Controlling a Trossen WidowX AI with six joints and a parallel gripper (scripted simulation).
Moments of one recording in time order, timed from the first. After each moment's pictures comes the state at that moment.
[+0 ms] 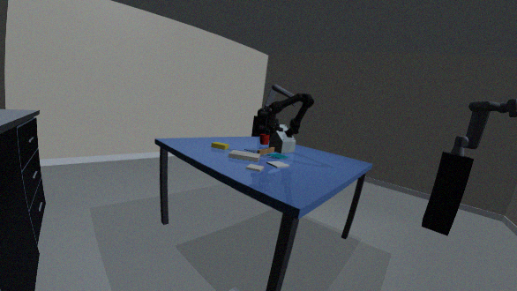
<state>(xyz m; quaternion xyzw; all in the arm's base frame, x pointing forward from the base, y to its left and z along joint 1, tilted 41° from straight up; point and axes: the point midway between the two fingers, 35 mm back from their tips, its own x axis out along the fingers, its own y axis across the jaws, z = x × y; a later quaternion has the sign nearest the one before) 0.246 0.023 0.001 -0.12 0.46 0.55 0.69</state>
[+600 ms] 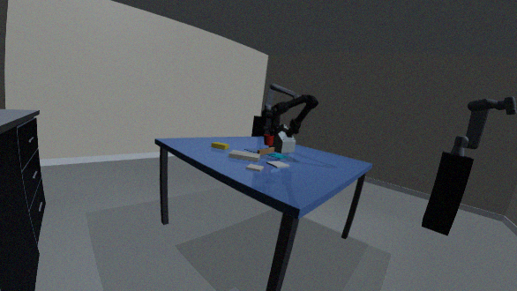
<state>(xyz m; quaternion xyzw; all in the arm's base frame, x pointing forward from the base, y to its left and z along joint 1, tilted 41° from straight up) 0.237 0.048 0.025 -0.12 0.46 0.55 0.69</state>
